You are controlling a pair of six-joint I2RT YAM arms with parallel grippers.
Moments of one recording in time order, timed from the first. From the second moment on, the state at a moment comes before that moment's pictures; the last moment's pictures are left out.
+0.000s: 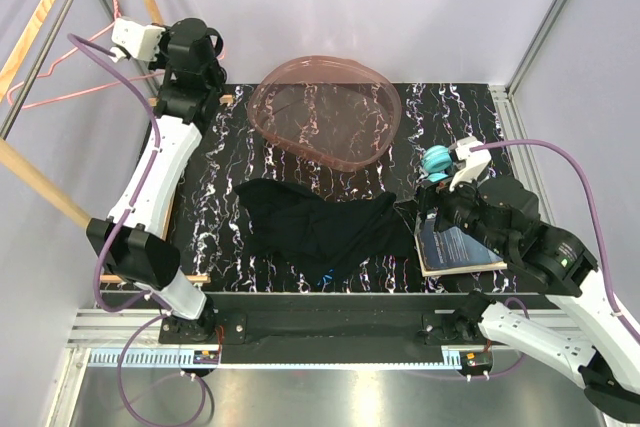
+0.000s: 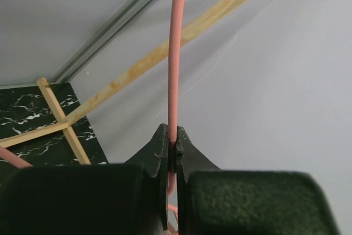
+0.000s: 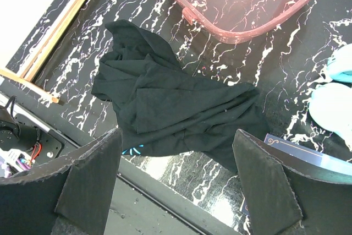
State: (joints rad) left arm -0.25 1.60 1.77 -0.11 -1.04 -0.85; right arm 0.78 0.72 1.15 -0.78 0.16 0.33
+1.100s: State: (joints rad) left arm -0.15 1.67 1.86 -0.40 -1.07 -0.94; right arm 0.78 0.72 1.15 -0.78 0.16 0.32
